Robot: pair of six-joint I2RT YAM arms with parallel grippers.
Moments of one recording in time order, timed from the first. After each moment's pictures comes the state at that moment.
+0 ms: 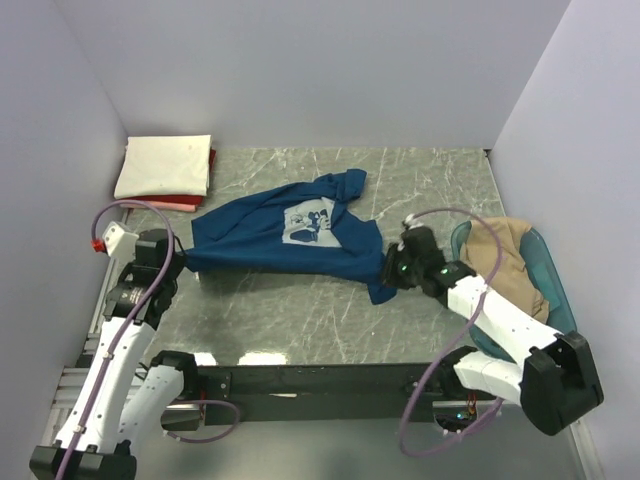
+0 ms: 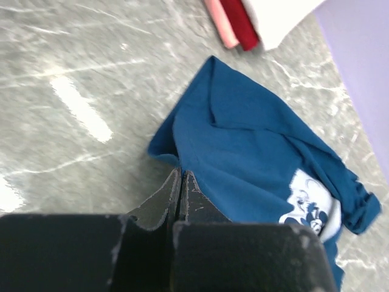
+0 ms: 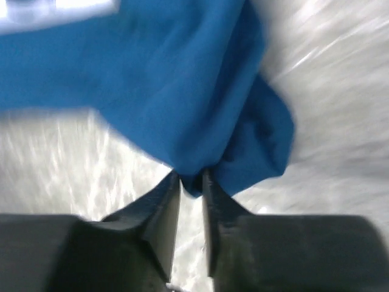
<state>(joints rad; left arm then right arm) -0.15 0.72 0.76 -0.69 -0.53 -1.03 0.40 1.11 0.66 -0.39 -0.06 0.60</state>
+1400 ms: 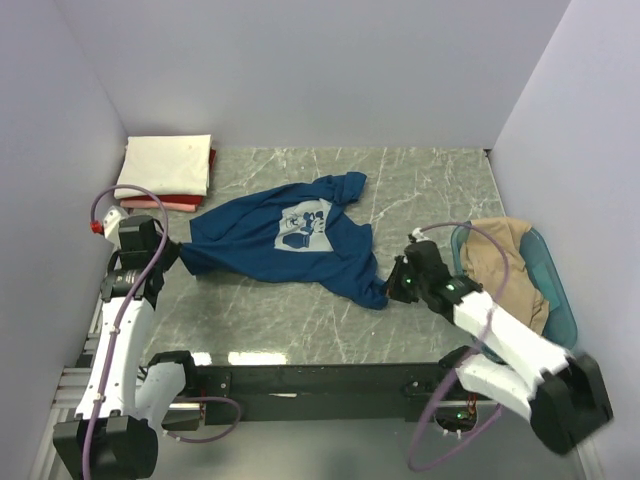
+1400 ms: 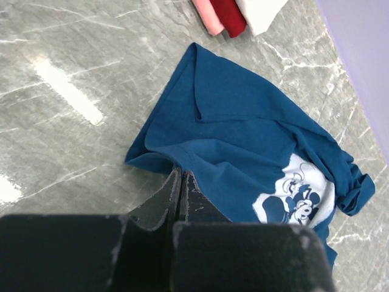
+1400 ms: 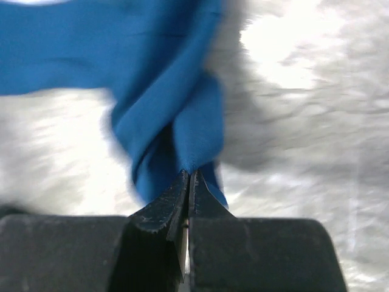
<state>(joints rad) 0.10 0.84 0.76 -0.54 -0.21 -0.84 0.47 1.04 0.53 -0.38 -0.03 0.69</state>
